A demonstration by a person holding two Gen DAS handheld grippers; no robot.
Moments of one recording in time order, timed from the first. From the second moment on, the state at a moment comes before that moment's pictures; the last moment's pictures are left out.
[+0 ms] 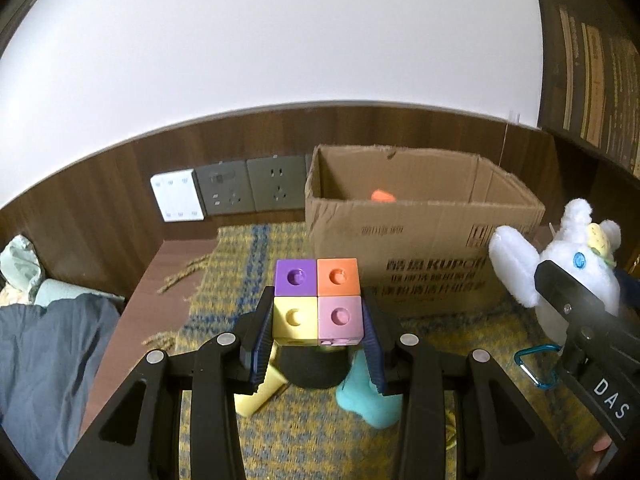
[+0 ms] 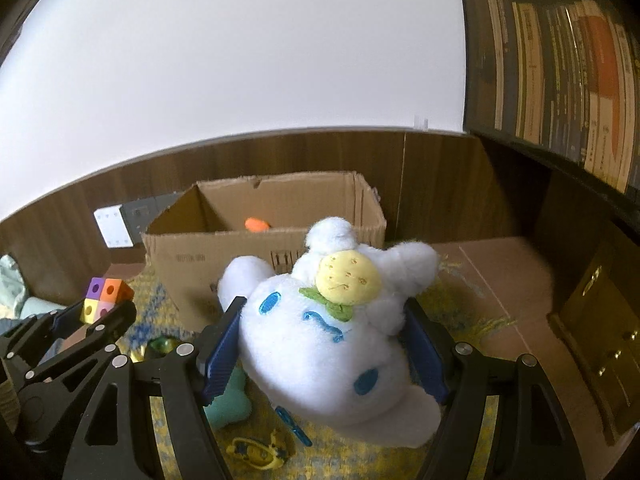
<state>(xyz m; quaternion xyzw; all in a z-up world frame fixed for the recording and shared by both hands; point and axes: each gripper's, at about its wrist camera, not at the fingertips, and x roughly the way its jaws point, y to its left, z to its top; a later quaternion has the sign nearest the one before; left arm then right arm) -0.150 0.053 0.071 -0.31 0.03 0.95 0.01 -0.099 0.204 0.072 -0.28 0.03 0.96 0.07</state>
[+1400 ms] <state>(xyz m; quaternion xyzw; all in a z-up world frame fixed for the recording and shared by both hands) -0.256 0.056 0.125 -0.27 0.01 0.96 0.05 -0.187 0.205 0.135 -0.23 0.02 0.97 0.07</state>
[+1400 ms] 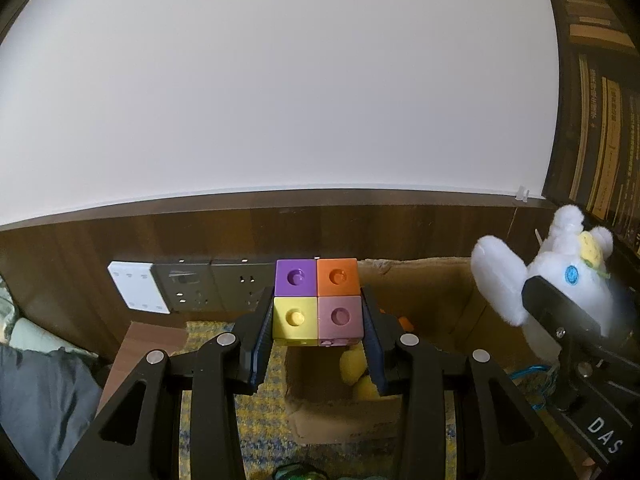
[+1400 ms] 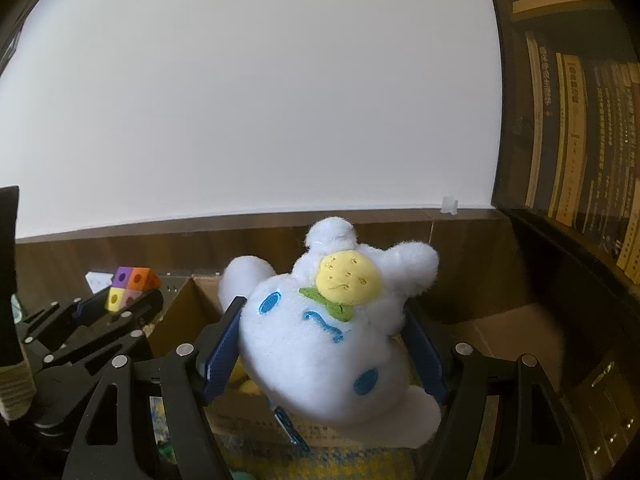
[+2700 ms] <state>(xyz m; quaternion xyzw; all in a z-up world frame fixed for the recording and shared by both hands) -0.229 0.041 0.119 -0.27 0.02 0.96 0.02 -0.168 0.200 0.129 -0.24 0.02 0.97 0.07</state>
